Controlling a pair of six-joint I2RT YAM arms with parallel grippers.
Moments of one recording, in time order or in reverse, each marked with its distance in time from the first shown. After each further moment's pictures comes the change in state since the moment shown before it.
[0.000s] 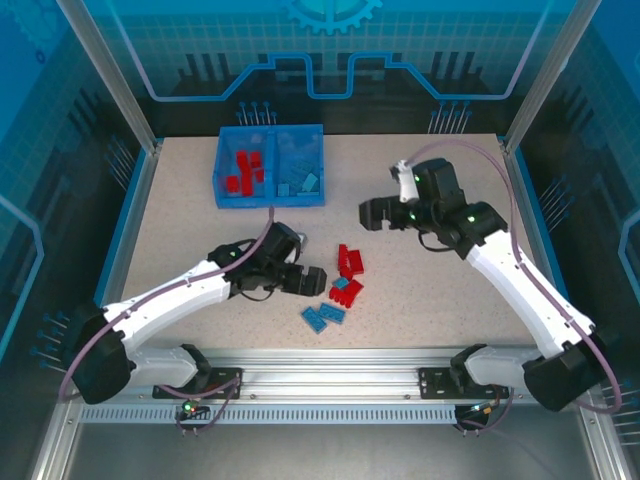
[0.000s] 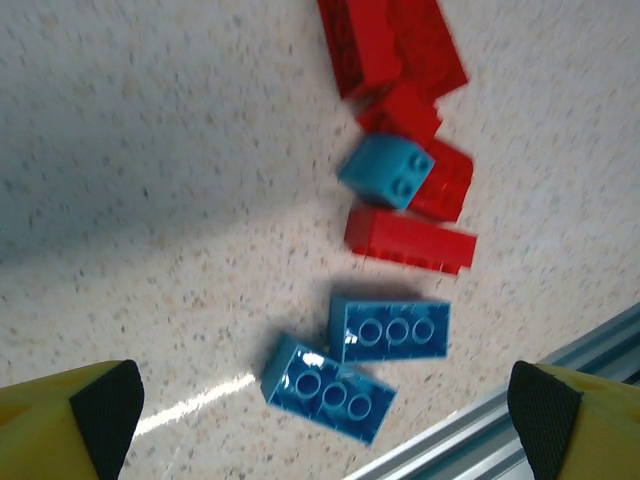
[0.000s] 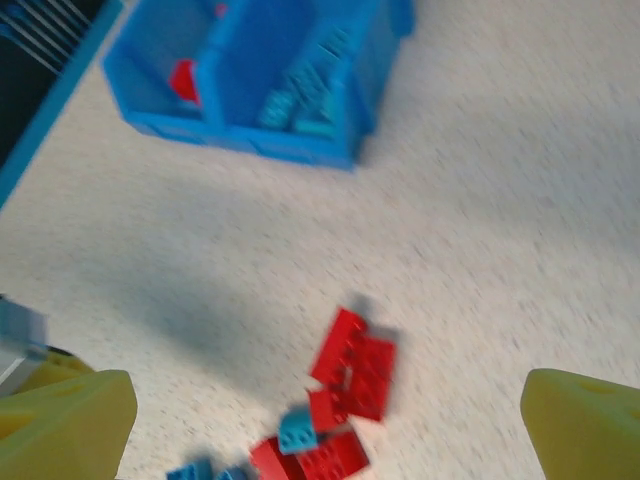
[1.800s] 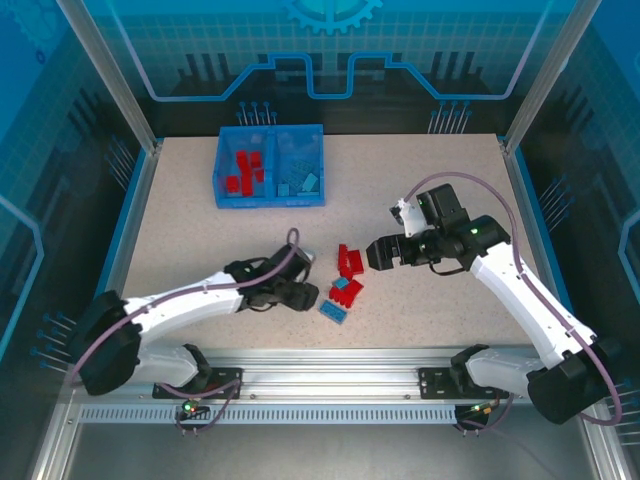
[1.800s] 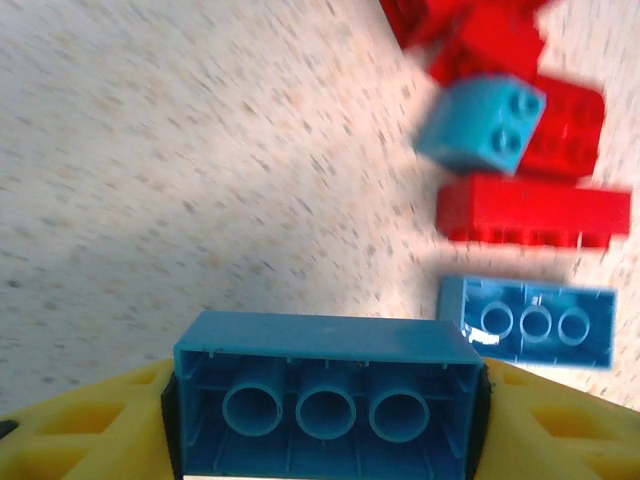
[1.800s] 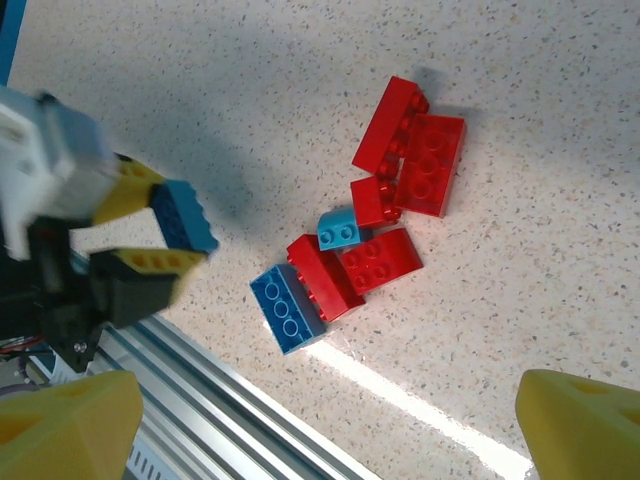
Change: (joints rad) left arm -0.056 0.013 -0.136 0.153 -0.174 0.174; right arm -0.029 -0.043 -0.110 -0.217 -0.263 -0.053
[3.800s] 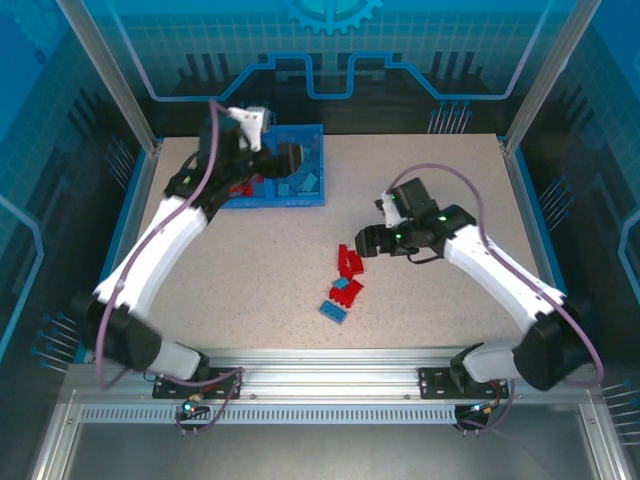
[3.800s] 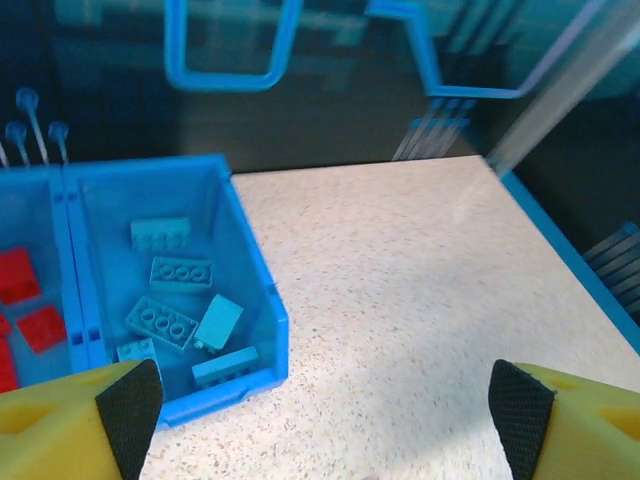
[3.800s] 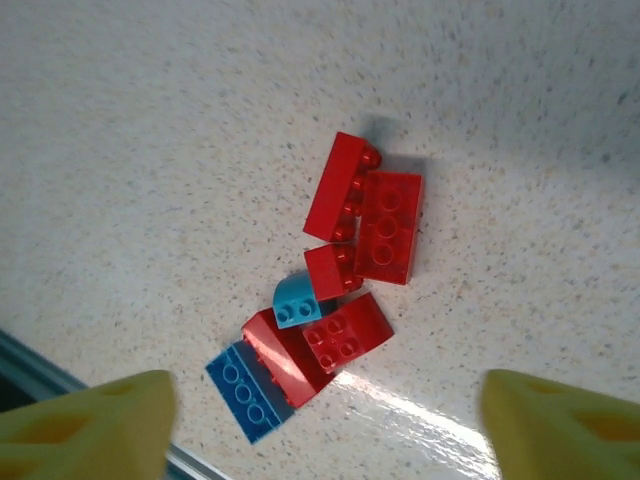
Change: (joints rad) left arm 0.486 0.097 0.641 0.111 0.272 0.186; right arm 0.096 0.220 0.042 0.138 0.179 0.135
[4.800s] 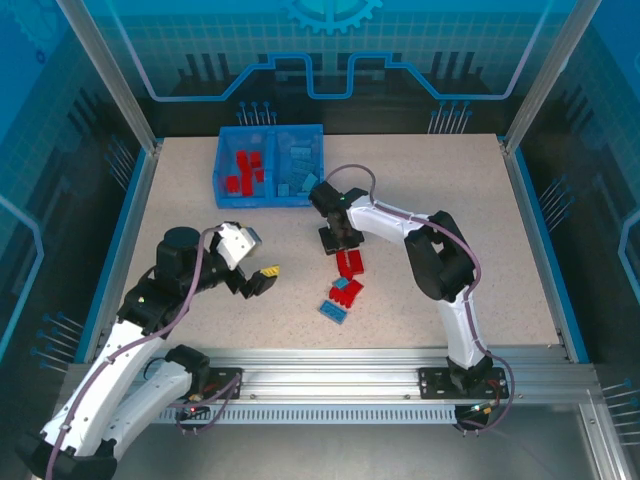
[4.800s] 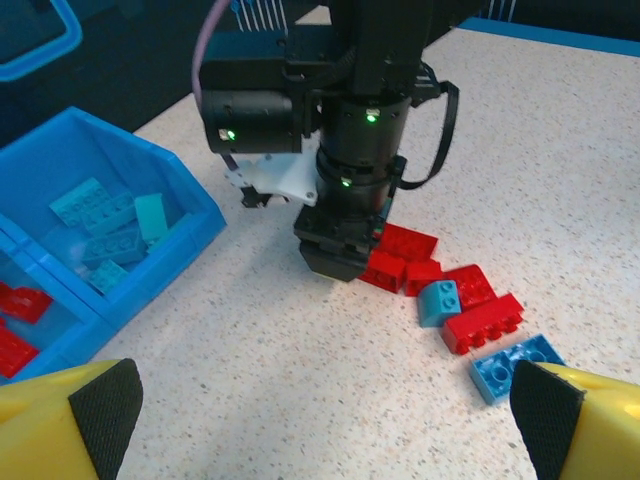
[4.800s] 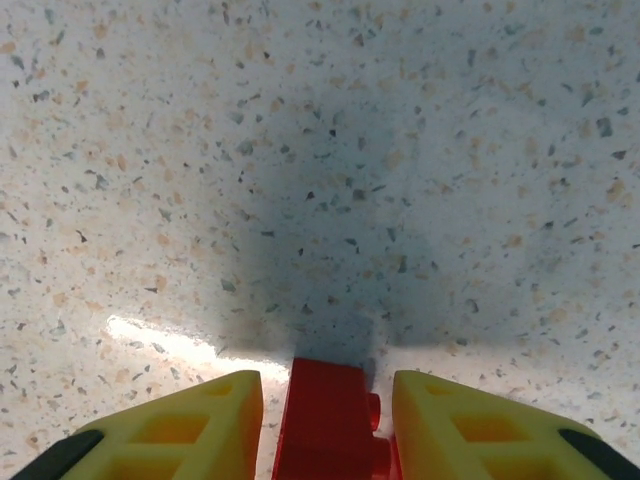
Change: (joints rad) left arm -0.031 -0.703 -0.669 -0.092 0.206 0.574; right arm 0.161 0.748 0.474 -0.053 0.289 0.002
